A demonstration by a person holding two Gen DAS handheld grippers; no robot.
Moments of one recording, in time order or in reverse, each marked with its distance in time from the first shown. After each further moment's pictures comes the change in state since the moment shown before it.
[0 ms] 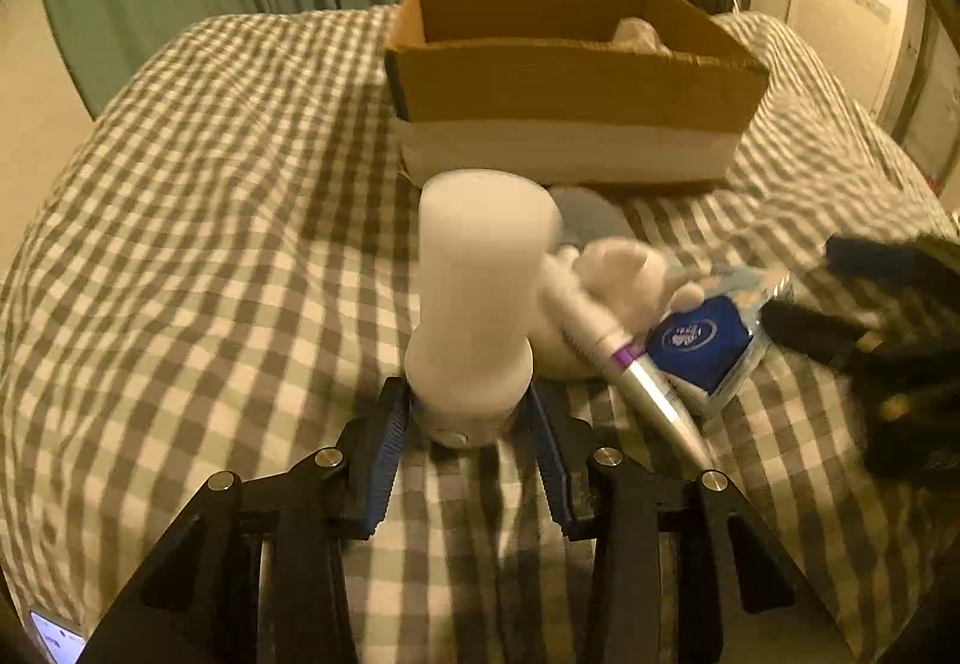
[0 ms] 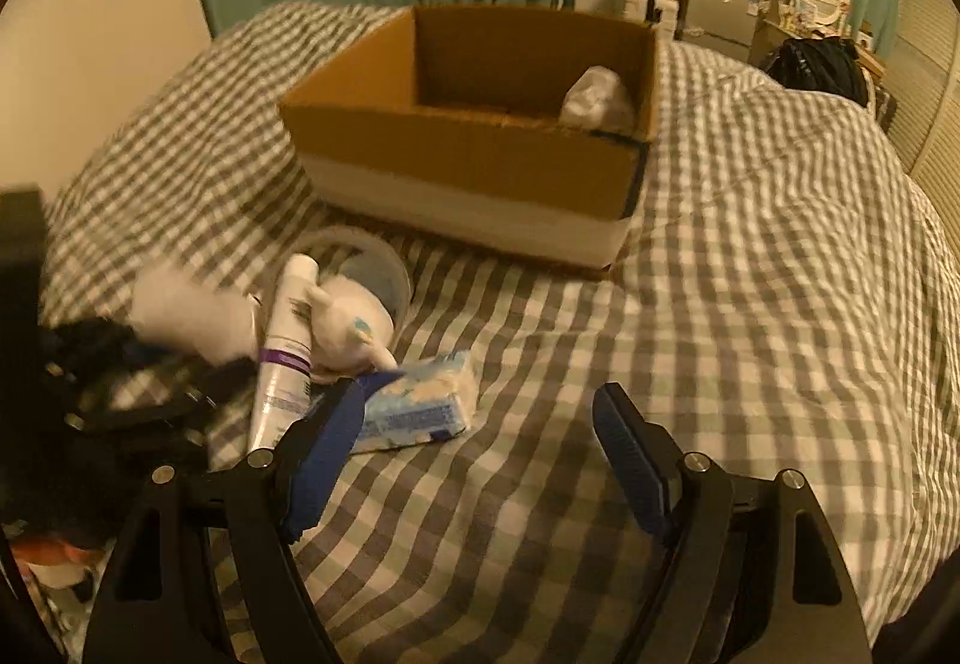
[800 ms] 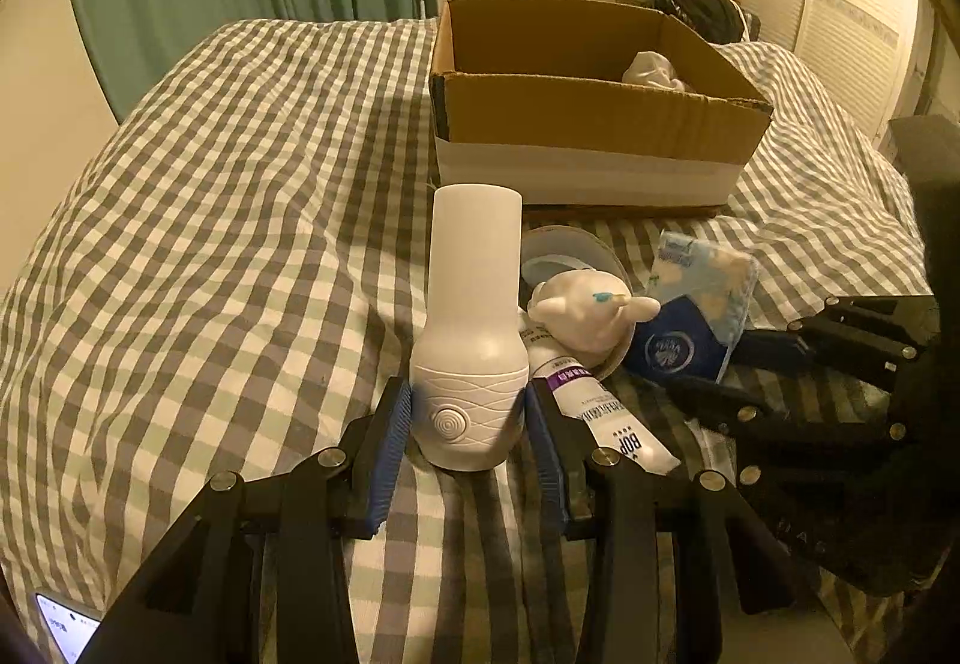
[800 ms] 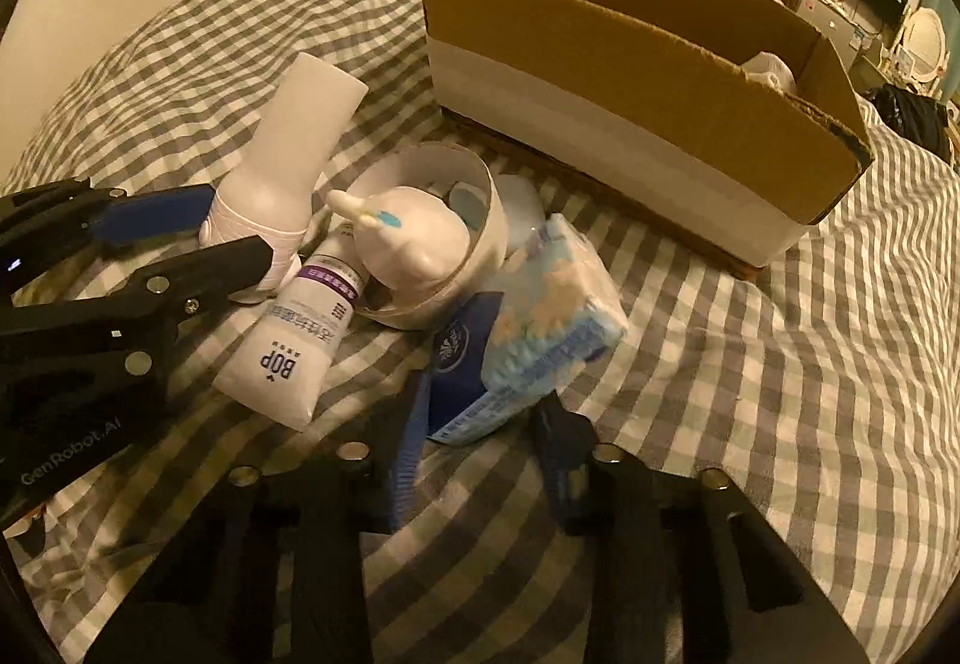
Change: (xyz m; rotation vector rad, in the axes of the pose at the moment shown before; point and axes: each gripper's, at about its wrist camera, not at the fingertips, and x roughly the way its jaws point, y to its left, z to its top) left arm -0.010 0.017 0.002 -0.037 -0.028 -0.001; right arm 0.036 0.054 -0.008 -0.212 0.106 0.084
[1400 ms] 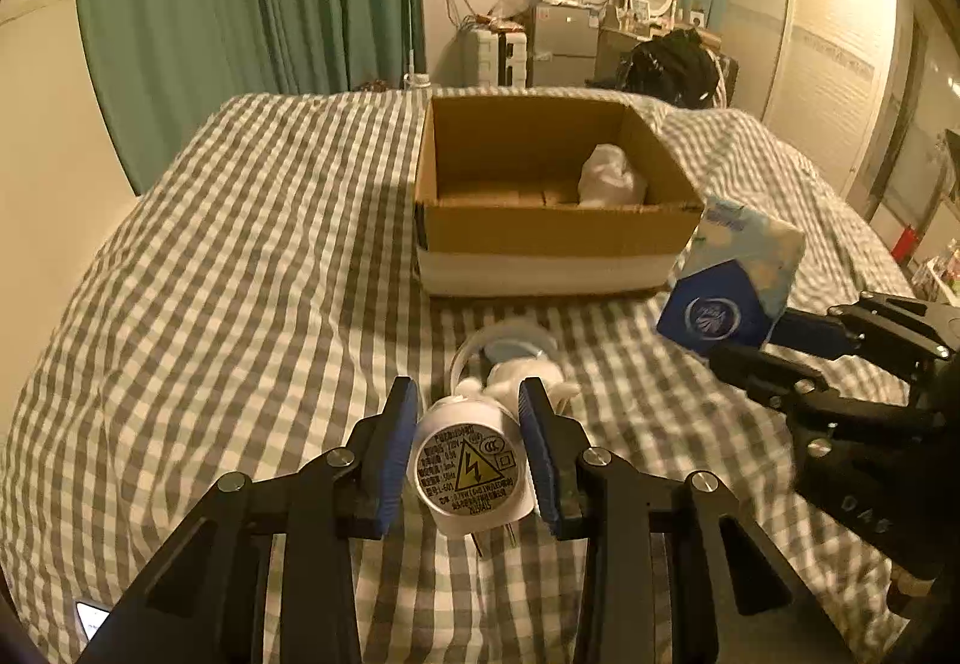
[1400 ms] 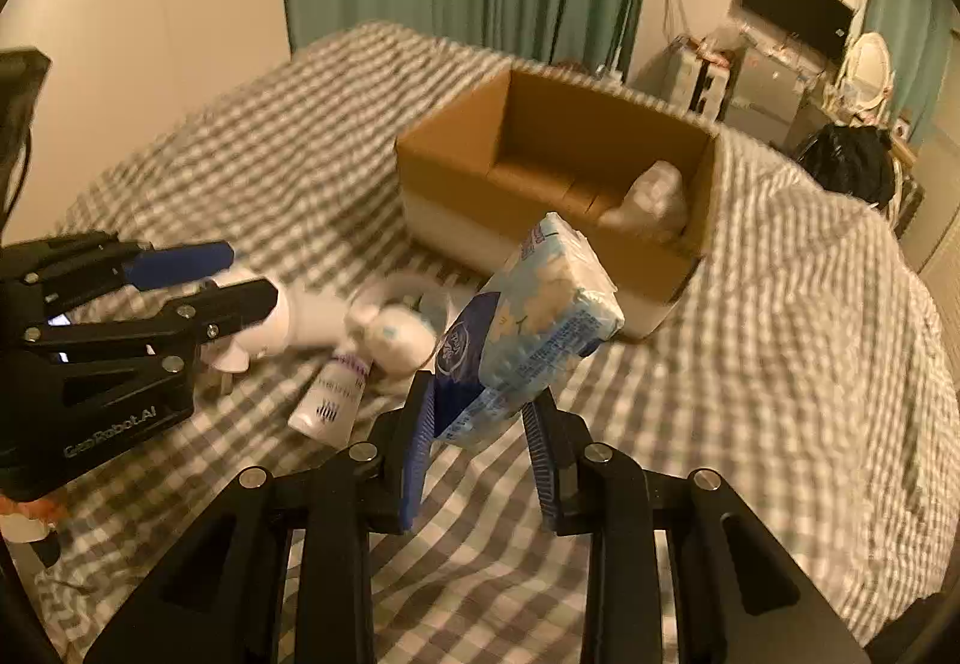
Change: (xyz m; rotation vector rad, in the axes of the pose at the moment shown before) left arm -0.061 -0.005 0.029 -0.012 -0.115 -0.054; right arm -0.099 -0.011 0.001 0.047 -0.214 -0.085
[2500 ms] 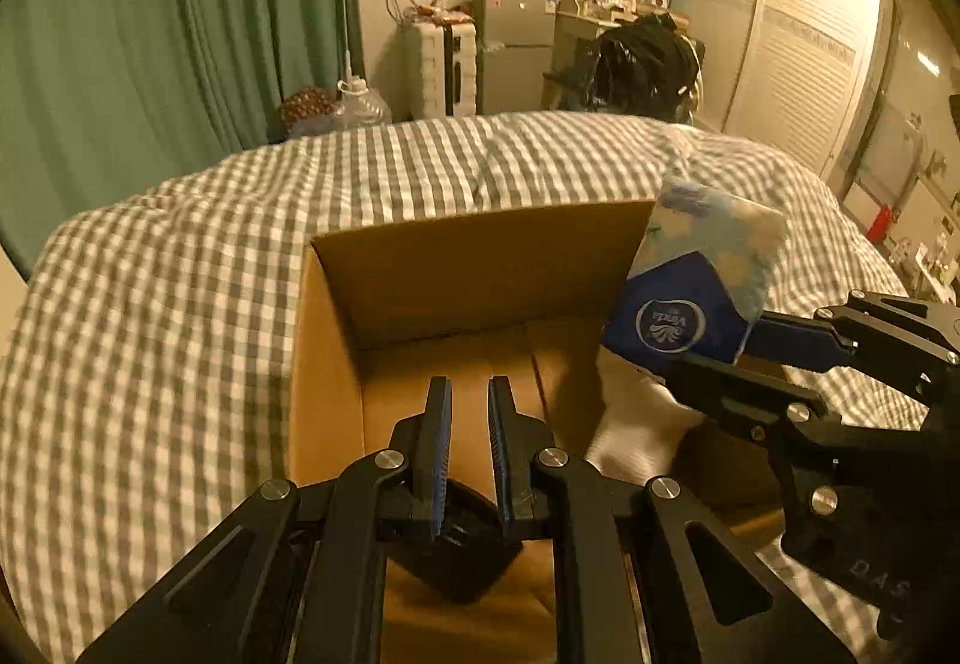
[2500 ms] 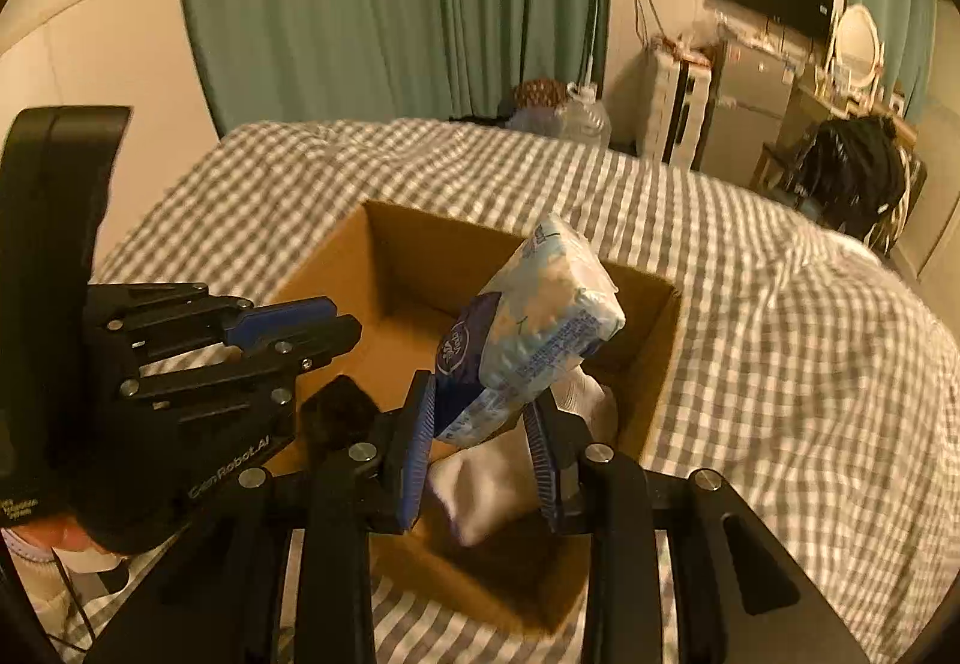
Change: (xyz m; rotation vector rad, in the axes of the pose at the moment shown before) left arm 0.177 -0.011 0.169 0.088 0.040 -0.105; right arm 0.108 -0.107 0.146 0.106 -0.012 0.035
